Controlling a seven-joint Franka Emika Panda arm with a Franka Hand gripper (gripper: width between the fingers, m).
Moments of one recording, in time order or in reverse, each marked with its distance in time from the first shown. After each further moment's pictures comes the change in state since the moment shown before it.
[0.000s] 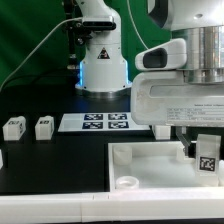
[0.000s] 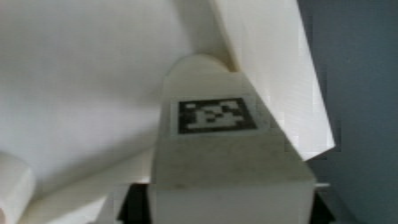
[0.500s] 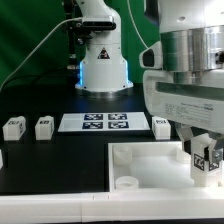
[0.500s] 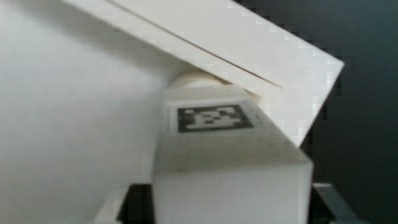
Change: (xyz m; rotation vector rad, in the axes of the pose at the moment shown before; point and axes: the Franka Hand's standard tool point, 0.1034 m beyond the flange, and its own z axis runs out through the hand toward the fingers) arm -0.003 0.008 -0.001 0.012 -0.060 0.678
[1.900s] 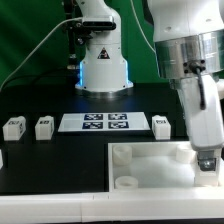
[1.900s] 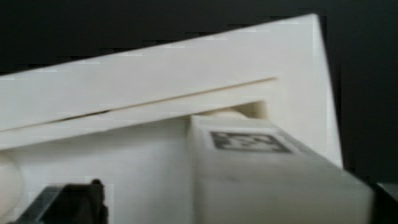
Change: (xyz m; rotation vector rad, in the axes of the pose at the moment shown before) arm -0.014 0.011 0.008 0.002 -0.050 0.370
